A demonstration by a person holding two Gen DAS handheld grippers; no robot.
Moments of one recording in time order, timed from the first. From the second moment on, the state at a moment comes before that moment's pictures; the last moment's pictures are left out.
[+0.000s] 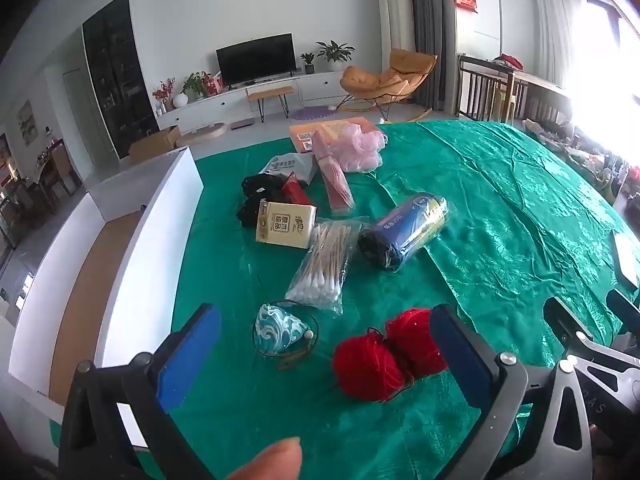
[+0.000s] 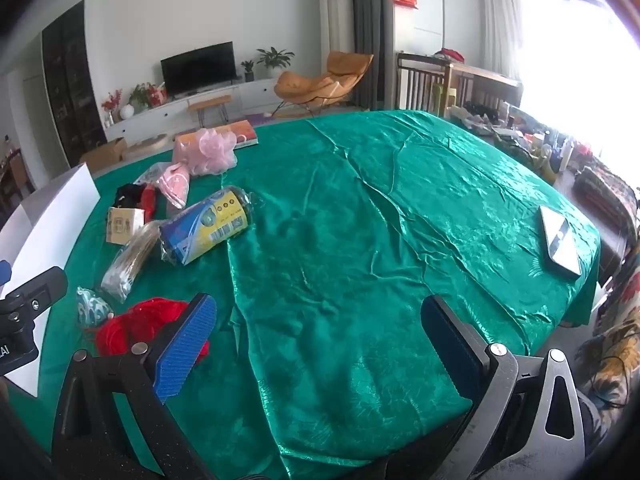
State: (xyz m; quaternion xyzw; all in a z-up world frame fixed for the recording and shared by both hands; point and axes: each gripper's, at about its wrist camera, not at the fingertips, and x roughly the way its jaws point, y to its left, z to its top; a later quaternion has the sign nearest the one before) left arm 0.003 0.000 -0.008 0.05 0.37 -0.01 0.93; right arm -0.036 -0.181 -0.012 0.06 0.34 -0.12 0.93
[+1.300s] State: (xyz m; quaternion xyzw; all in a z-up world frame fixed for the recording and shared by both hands) left arm -0.034 0.039 0.032 0.02 0.35 -0.07 0.93; right arm -0.029 -0.160 0.039 0.09 0.37 0.00 0.93
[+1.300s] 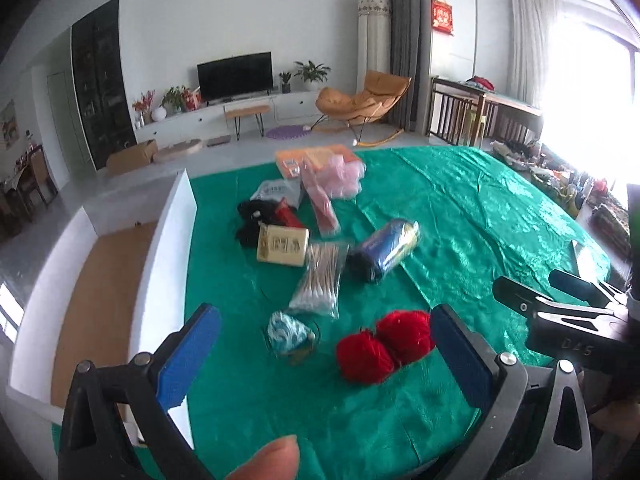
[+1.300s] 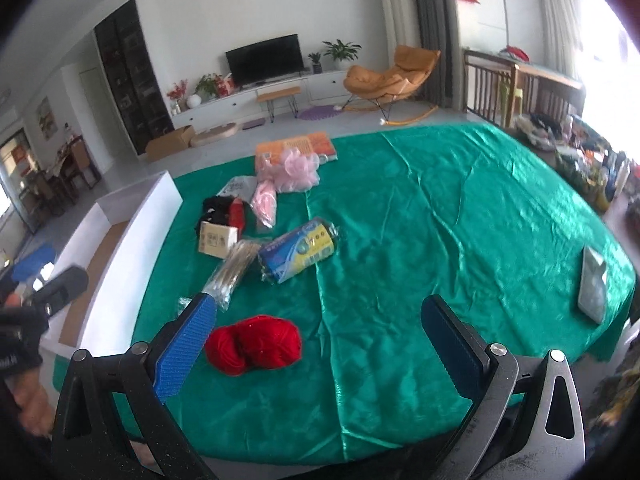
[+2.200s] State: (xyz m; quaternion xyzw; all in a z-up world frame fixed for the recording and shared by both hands) left arm 0.001 0.027 -0.023 0.03 0.37 -0.01 0.93; right arm -0.022 -0.161 -0.033 0.04 0.34 -0.07 0.94
